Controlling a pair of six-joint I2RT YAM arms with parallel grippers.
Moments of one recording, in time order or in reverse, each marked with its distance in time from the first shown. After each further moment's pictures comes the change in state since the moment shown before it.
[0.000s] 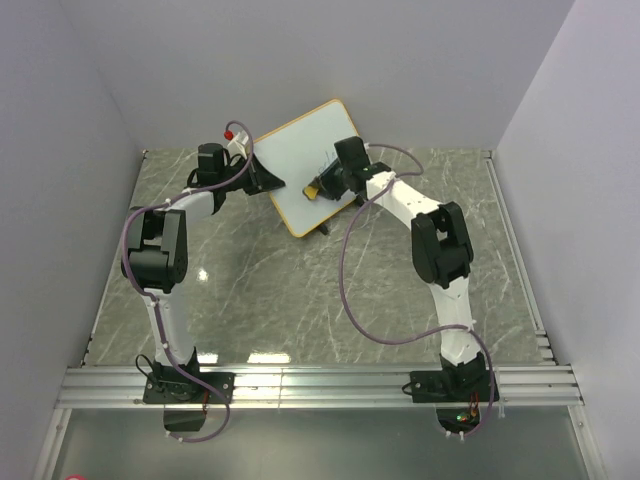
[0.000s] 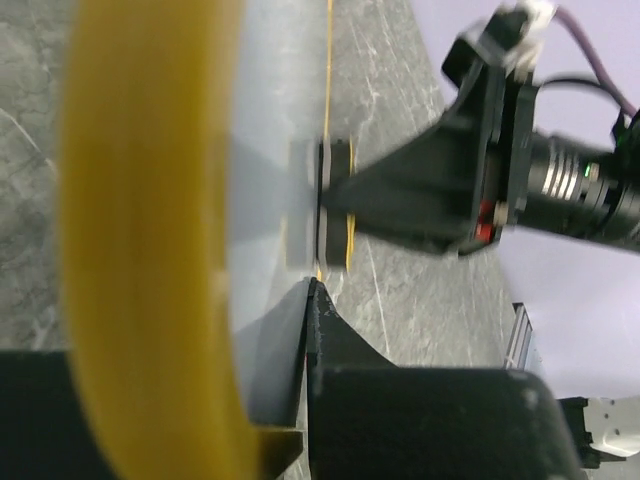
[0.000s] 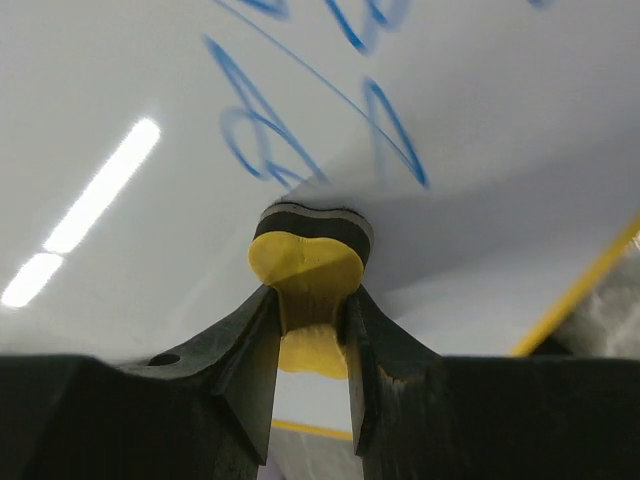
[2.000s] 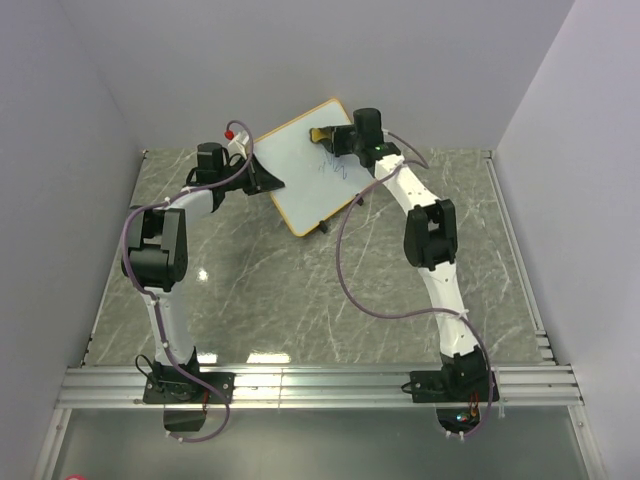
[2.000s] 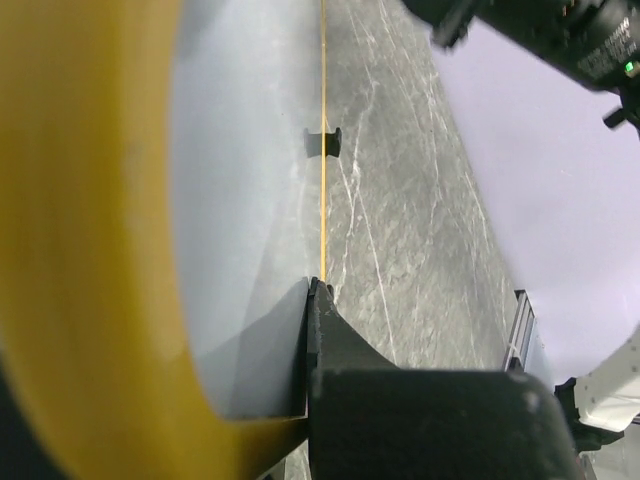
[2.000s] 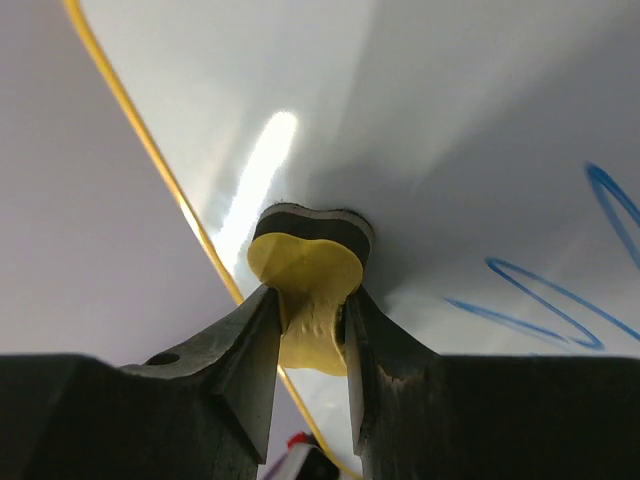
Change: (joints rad) left arm 0.010 0.017 0.023 -0.049 0.028 0.051; right arm -0.119 0.275 0.433 0.093 -0.082 0.533
